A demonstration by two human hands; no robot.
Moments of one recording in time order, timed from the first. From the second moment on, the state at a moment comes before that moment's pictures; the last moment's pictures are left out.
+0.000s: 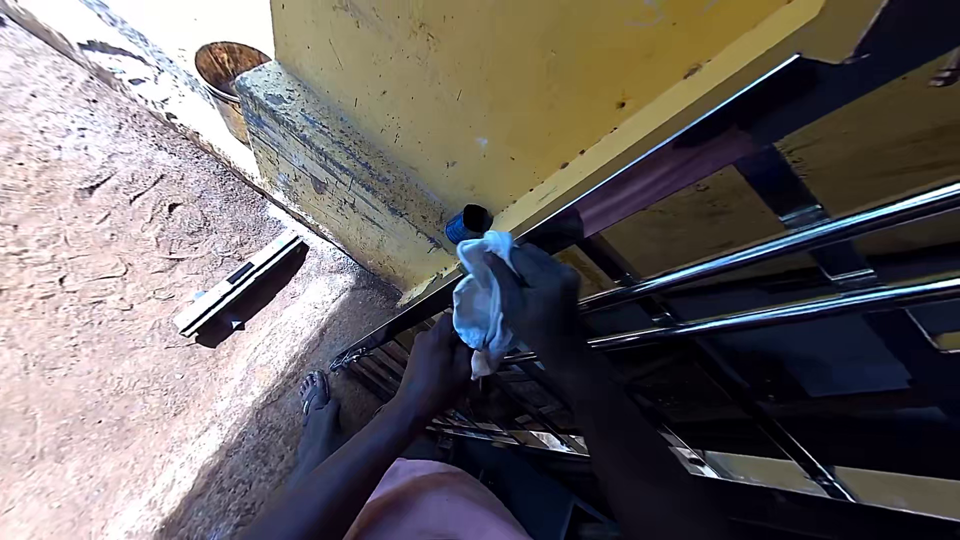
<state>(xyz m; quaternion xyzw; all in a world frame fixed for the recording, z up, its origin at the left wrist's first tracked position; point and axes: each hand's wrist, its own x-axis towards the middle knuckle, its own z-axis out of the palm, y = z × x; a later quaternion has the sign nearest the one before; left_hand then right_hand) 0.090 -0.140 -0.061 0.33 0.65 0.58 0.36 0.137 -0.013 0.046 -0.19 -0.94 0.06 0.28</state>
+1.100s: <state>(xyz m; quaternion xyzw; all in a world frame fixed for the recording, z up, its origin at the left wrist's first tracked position) 0.125 -0.132 -0.071 0.40 0.62 0.56 0.39 0.265 -0.039 0.039 -0.36 -0.83 0.18 0.39</state>
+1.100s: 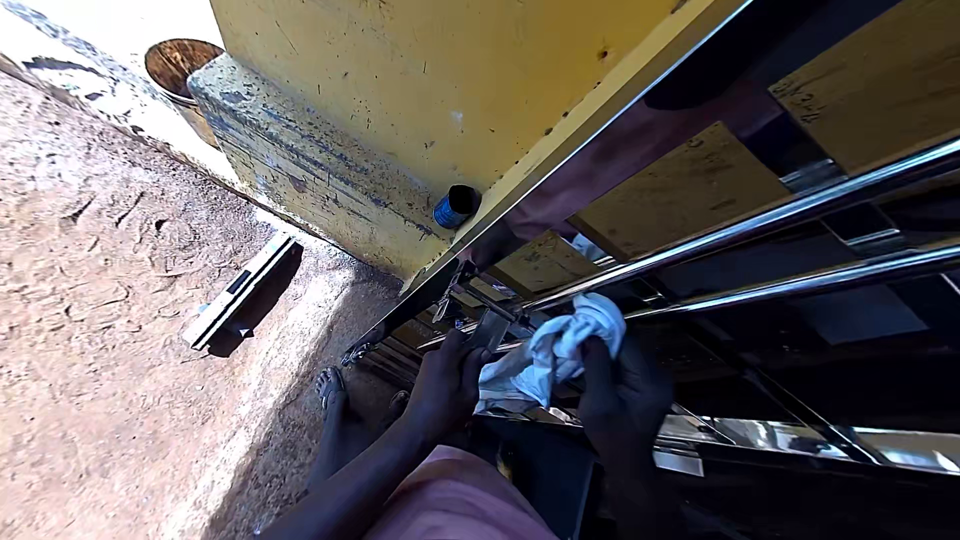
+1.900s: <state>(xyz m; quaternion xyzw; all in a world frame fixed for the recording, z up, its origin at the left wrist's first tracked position) 0.130 -0.131 -0.076 0.38 0.63 0.57 0.37 0.196 -0.027 0.013 -0.27 -0.95 -0.09 0.09</state>
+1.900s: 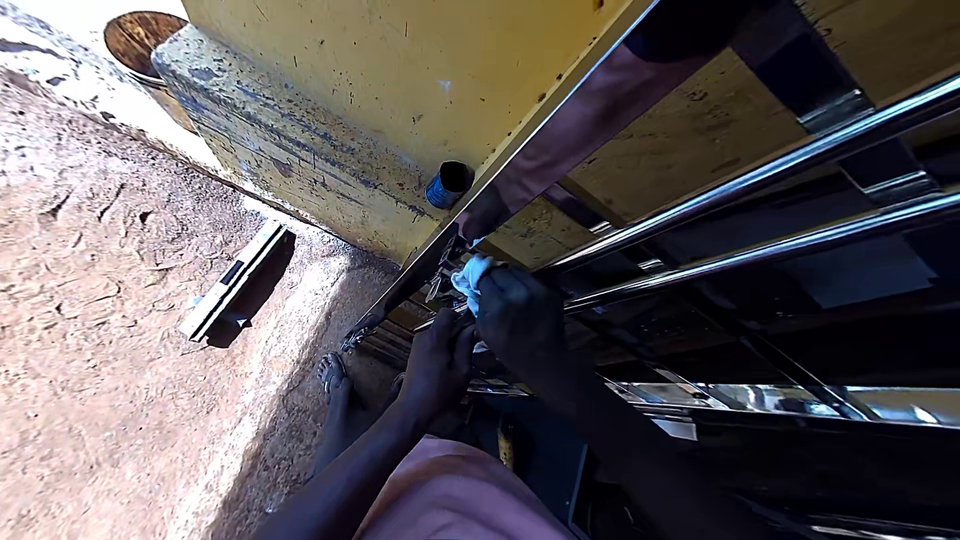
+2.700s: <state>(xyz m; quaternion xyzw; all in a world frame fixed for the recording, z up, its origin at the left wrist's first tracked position) 0.130 -0.130 -0.078 0.40 0.63 0.56 0.37 0.196 0.009 0.000 -0.07 -0.98 -0.01 0.21</state>
